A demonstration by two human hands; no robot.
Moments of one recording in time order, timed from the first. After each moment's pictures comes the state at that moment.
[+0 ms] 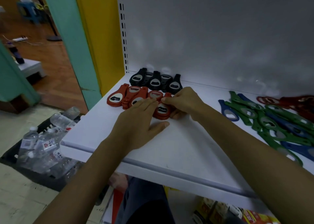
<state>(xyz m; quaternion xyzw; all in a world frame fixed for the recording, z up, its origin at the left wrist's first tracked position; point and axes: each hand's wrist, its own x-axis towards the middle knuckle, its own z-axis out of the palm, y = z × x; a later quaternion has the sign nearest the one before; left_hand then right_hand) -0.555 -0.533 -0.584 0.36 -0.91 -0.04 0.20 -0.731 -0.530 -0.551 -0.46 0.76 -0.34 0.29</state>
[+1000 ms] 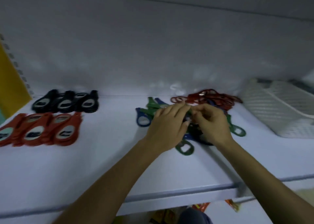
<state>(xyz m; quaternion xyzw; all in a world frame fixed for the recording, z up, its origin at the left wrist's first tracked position) -0.811 -0.426 -0.569 0.12 -0.95 -0.10 0.27 -0.921 -0.316 -0.552 -0.40 0.76 -0.51 0.01</state>
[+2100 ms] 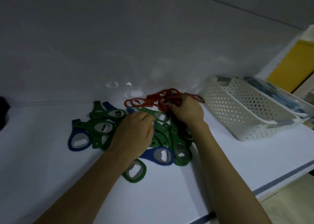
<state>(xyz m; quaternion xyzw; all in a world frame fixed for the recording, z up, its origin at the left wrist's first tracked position) -0.892 -0.435 -0.588 0.11 -0.94 -0.16 0.27 -1.056 -0.338 -0.550 -0.27 0.94 -0.20 -0.08</state>
